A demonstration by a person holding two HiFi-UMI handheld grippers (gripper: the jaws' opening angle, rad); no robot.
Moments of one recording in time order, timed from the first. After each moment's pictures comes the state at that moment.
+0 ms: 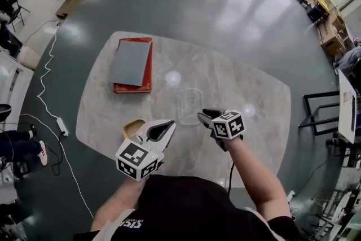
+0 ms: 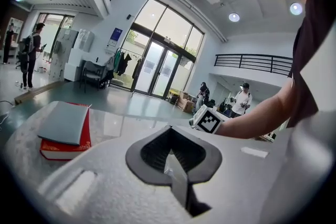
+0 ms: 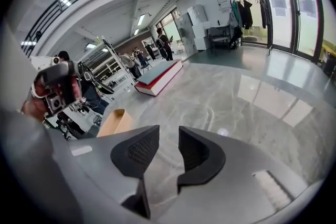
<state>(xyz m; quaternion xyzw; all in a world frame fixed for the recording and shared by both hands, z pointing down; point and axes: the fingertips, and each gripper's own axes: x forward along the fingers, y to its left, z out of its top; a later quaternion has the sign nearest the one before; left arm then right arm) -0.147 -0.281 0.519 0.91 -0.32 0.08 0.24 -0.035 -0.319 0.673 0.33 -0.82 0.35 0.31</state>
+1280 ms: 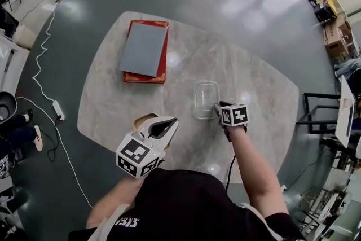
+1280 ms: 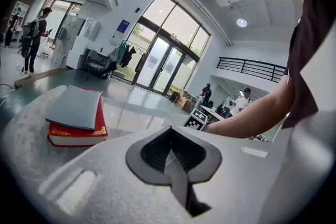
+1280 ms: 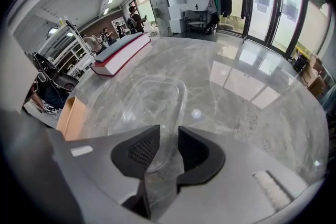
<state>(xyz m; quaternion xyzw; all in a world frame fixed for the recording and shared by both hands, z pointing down) -0.202 -0.288 0.559 0.90 -0.30 0.08 0.30 0.003 -0.344 0.762 0.43 -0.71 0.37 0.42</state>
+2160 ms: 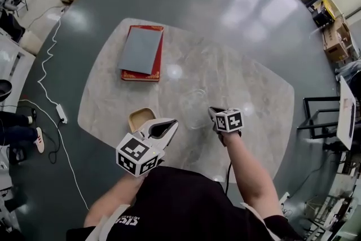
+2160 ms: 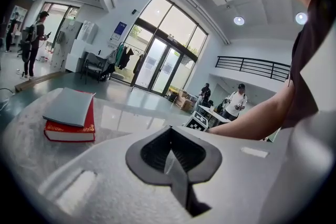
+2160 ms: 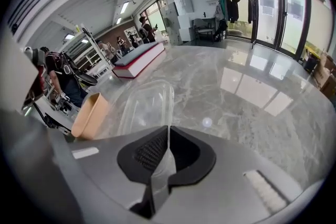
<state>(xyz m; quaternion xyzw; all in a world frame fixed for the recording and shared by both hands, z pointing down) -0.171 -0.253 0.536 0.91 -0.30 0.08 0.28 -0.005 -0.311 0.739 0.40 -0.76 0.36 0.37</state>
